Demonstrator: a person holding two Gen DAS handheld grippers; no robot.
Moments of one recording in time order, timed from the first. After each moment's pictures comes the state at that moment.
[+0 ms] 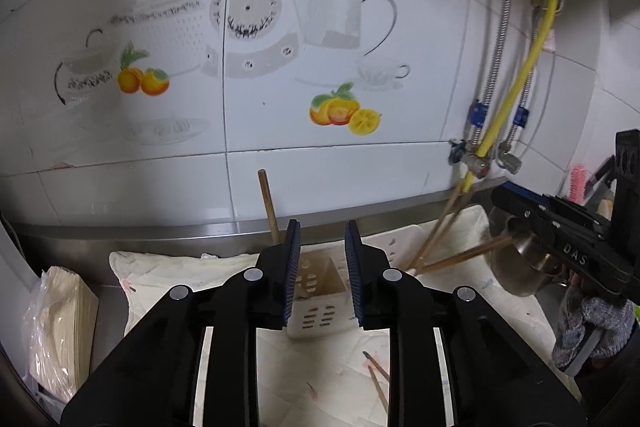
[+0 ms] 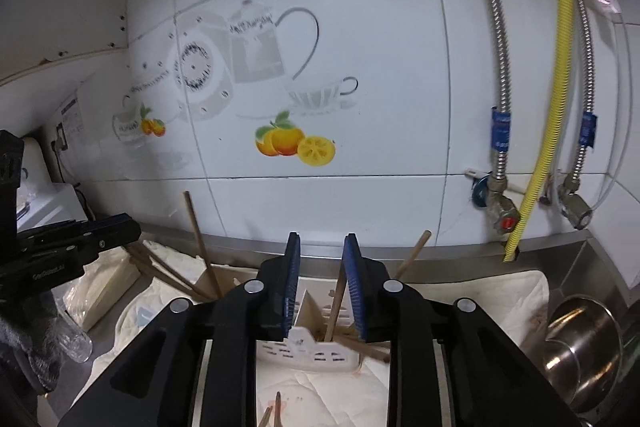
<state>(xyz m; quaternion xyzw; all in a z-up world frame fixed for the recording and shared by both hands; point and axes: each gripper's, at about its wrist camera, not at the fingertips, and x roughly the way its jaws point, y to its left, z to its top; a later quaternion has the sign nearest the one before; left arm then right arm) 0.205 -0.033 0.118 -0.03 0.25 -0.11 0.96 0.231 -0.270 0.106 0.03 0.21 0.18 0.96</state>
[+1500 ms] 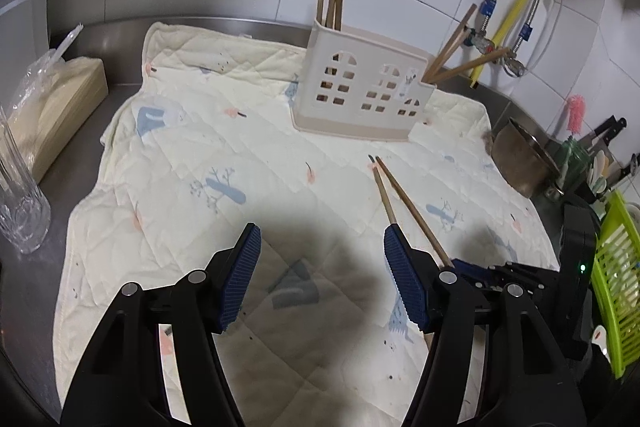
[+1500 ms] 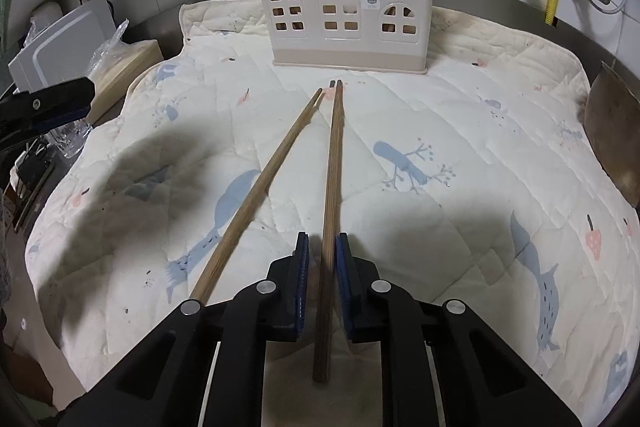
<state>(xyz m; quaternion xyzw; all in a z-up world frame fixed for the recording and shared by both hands) 0.056 -0.014 -0.054 -0.11 0.36 -0.07 0.92 0.083 -0.238 -0.122 -0.04 0.41 0.21 0.89</state>
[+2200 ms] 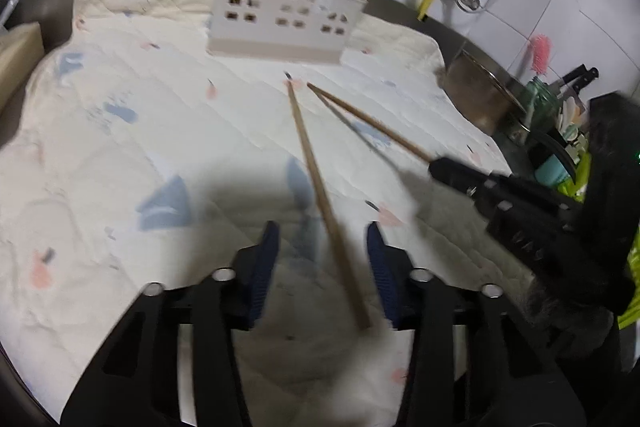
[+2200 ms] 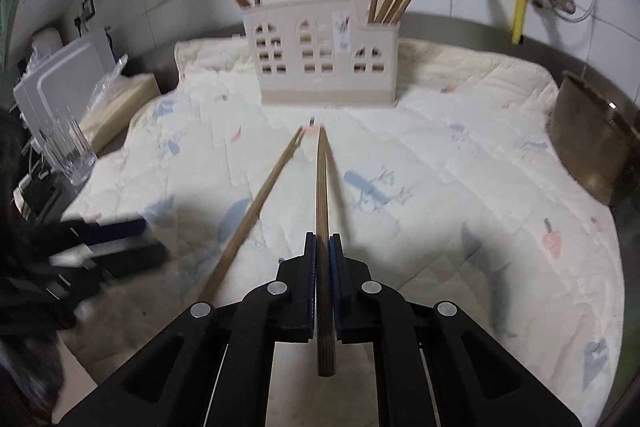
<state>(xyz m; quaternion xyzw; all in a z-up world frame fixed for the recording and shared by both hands) 0.045 -0.090 -0.103 -0.11 0.42 -0.16 0.89 0.060 -0.264 -0.090 -0.02 0.36 0.19 0.91</state>
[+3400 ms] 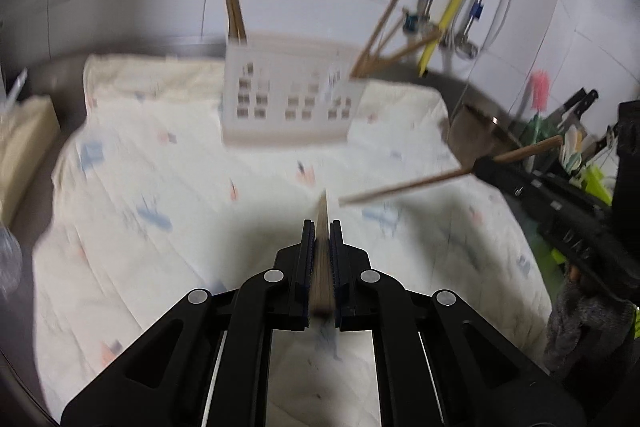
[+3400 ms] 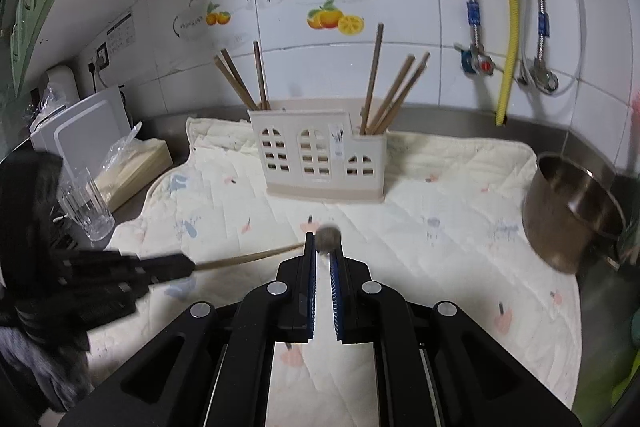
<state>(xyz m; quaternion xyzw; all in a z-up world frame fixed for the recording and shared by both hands) 0.070 -0.070 -0.025 -0.08 0.34 -0.14 0.93 0.063 -0.274 -0.011 -0.01 0.27 0.20 0.94</state>
